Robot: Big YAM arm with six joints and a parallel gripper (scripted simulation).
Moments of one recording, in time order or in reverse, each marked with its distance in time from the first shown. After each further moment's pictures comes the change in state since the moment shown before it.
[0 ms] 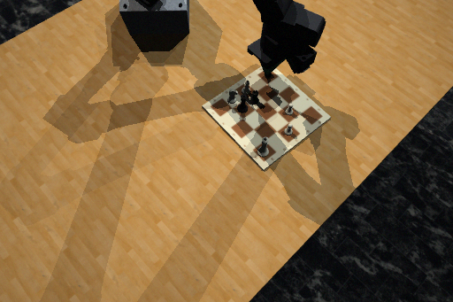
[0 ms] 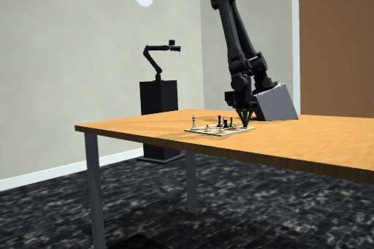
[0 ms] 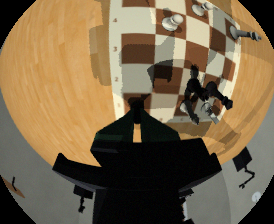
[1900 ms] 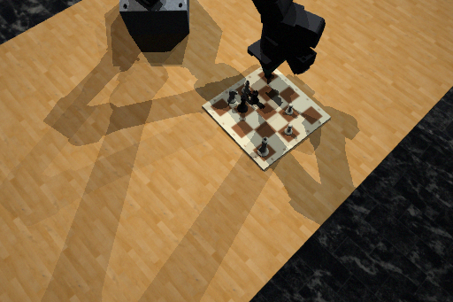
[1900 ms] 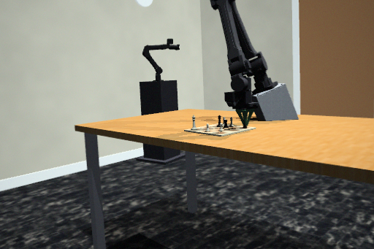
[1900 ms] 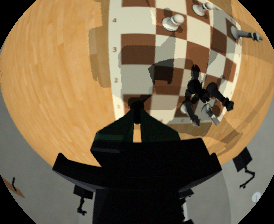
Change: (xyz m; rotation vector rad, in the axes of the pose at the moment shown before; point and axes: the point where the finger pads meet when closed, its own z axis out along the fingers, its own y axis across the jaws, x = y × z) arm -0.001 0.000 0.002 -0.001 -0.002 0.001
